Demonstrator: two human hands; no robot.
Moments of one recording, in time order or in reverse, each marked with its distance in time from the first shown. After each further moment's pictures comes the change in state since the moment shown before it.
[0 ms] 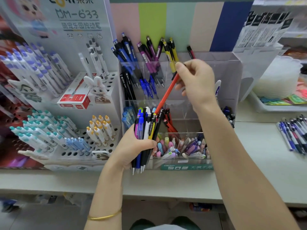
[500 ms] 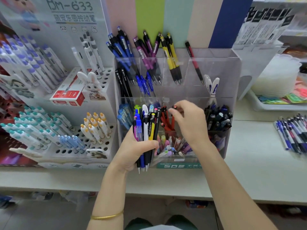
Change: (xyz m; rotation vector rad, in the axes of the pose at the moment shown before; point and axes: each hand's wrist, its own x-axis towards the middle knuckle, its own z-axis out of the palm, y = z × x) left_hand 0.002 -0.019 0.016 -0.200 0.011 0.054; right_hand -0.052 0.081 -0.001 -0.531 -0.103 -0.139
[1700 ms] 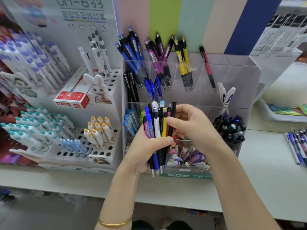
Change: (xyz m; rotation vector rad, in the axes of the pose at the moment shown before) left_hand 0.014 0.023 0.019 -0.302 -0.051 0.030; right_hand 0.015 -0.028 -0.016 0.760 -0.466 0.370
